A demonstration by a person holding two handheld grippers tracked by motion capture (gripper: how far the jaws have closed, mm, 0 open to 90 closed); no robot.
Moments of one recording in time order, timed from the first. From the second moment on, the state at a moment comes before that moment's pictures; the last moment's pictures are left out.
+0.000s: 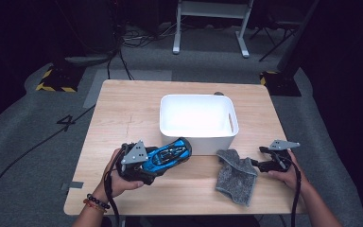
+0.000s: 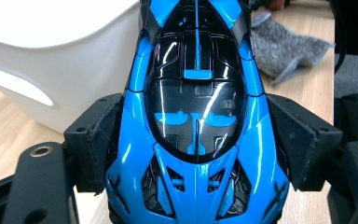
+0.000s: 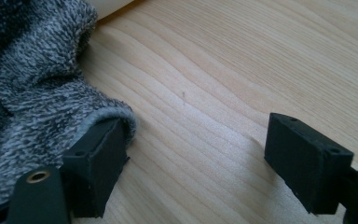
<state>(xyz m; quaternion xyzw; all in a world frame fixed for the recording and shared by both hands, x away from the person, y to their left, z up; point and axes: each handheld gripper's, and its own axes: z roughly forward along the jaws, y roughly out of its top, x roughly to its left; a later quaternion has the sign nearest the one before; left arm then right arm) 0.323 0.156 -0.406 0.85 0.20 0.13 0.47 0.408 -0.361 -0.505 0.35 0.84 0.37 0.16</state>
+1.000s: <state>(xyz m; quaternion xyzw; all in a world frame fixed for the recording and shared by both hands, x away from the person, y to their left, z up) 0.359 0.150 -0.354 0.83 0.20 0.16 0.49 0.410 -0.360 -0.505 0.35 0.84 0.37 0.16</state>
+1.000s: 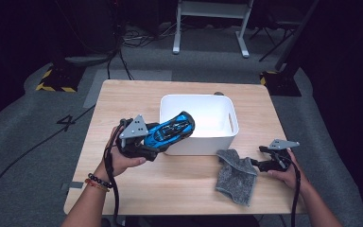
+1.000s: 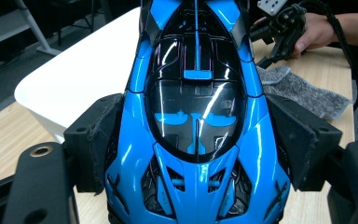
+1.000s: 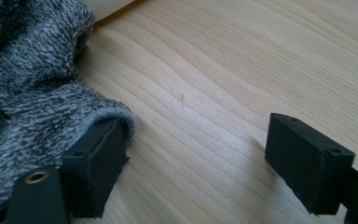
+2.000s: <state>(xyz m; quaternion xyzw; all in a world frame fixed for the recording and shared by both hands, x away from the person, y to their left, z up) 0.417 0.122 -0.334 0.84 0.20 0.16 0.47 0.410 -0.360 -0.505 0.35 0.84 0.37 0.16</state>
